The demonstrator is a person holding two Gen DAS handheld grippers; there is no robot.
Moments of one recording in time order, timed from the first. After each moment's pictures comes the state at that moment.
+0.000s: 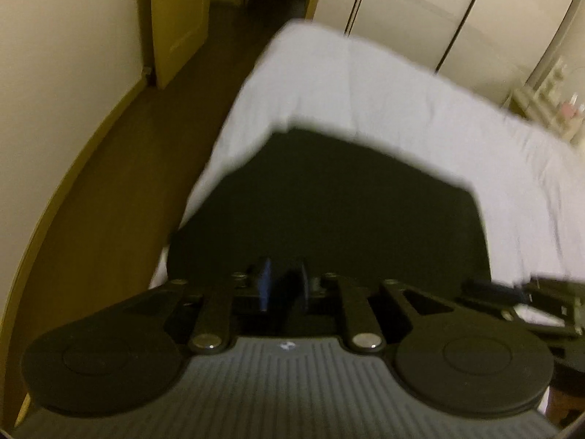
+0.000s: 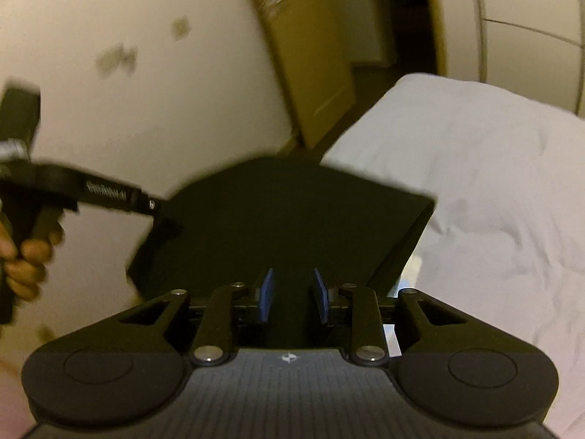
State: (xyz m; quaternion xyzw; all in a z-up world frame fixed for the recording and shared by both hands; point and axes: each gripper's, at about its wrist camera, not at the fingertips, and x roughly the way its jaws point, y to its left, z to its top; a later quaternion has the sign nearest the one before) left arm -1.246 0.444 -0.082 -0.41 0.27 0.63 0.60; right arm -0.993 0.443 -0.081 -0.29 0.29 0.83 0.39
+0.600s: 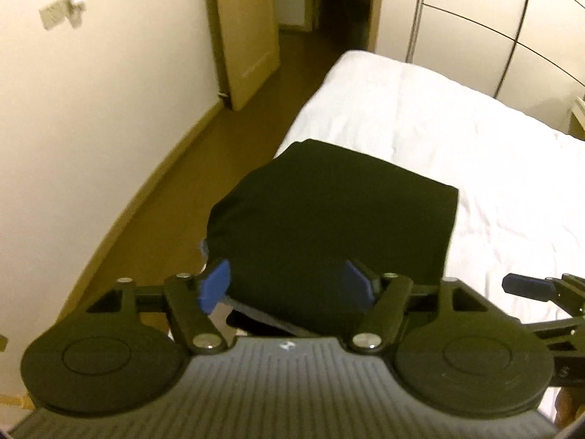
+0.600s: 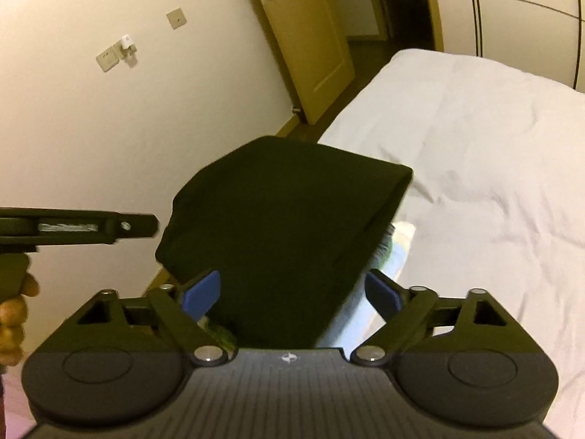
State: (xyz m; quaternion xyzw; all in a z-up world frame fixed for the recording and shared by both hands) left arm -1.151 0.372 0.013 -0.35 0.27 0.74 0.51; right arm -0.941 0.411 -0.029 -0.29 0.34 0.82 0.37
